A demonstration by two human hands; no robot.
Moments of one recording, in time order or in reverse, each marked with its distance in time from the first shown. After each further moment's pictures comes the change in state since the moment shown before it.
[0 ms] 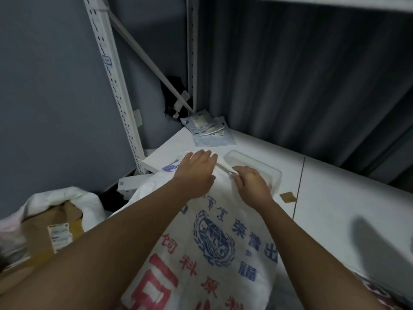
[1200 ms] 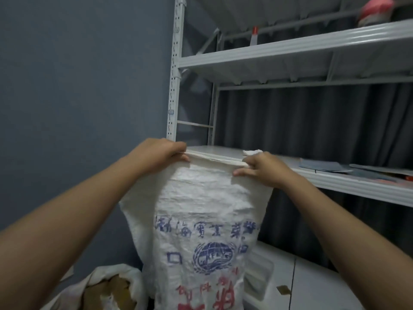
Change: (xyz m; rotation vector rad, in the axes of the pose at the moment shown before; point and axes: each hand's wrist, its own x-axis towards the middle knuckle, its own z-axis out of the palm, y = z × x) left_hand -0.293 -0.042 -0.383 0.242 0.660 0.014; right_hand -0.109 -0.283 -0.391 -0.213 0.151 -0.464
